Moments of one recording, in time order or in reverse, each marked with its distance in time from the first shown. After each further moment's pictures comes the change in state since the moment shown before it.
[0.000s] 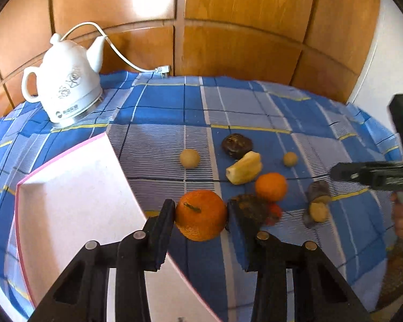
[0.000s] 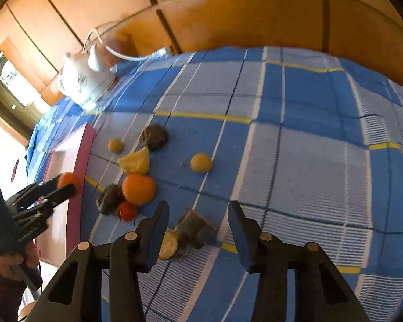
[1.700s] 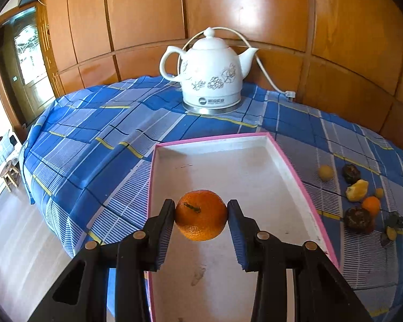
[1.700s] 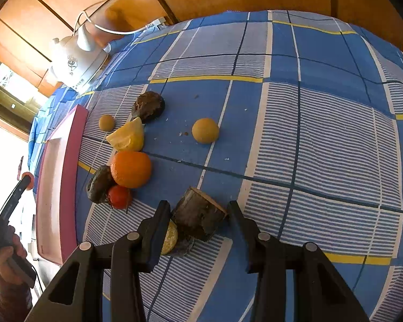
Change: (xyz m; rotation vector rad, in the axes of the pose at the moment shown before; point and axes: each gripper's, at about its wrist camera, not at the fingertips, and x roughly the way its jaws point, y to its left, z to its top) left arm -0.061 0.118 -0.051 -0.272 -0.113 0.429; right arm 0.035 -0.003 -0.011 0.057 0.123 0.040
